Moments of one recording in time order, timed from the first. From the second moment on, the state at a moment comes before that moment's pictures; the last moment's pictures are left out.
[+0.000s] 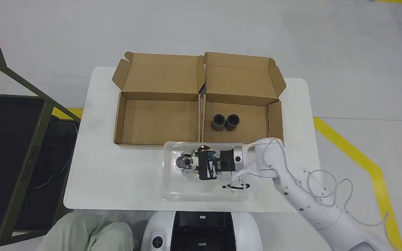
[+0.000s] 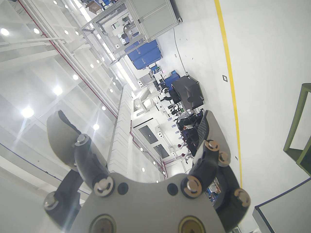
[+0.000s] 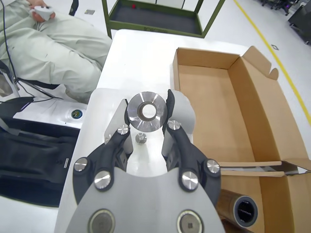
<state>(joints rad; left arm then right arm) 0.15 -0.27 -1.06 -1.30 2.57 -0.51 0.65 -1.05 -1.16 0.81 -1.70 -1.30 -0.89 0.08</state>
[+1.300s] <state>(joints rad) 0.15 -0.27 -1.06 -1.30 2.57 -0.51 0.65 -1.17 -1.15 1.03 -1.85 -1.38 -0.70 -0.47</state>
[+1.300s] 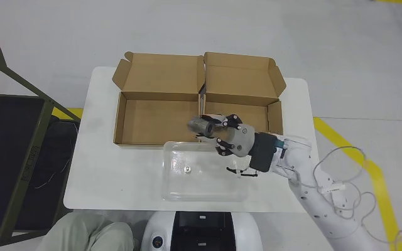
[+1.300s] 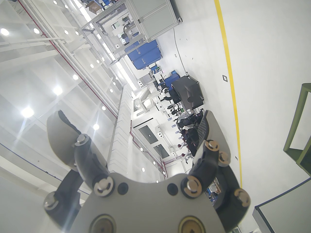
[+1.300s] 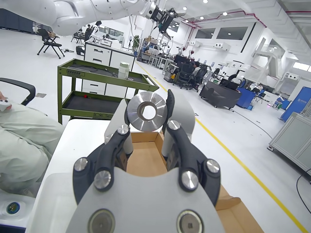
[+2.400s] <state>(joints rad) 0.15 -0.27 -1.06 -1.30 2.57 -0.51 0.65 -1.17 -1.16 1.03 -1.80 -1.40 -0.67 -0.45</state>
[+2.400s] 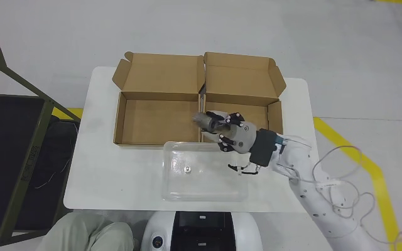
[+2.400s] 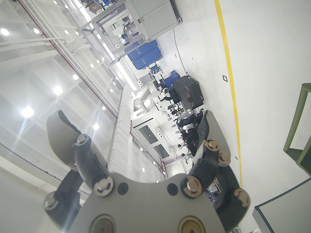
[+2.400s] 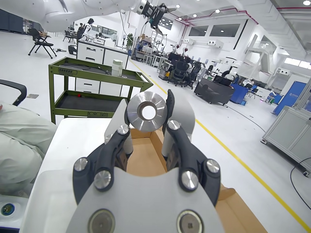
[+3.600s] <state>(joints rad) 0.15 -0.27 -1.06 -1.30 2.57 -0.51 0.65 -0.80 -1.34 0.64 -1.27 -1.26 -0.61 -0.17</state>
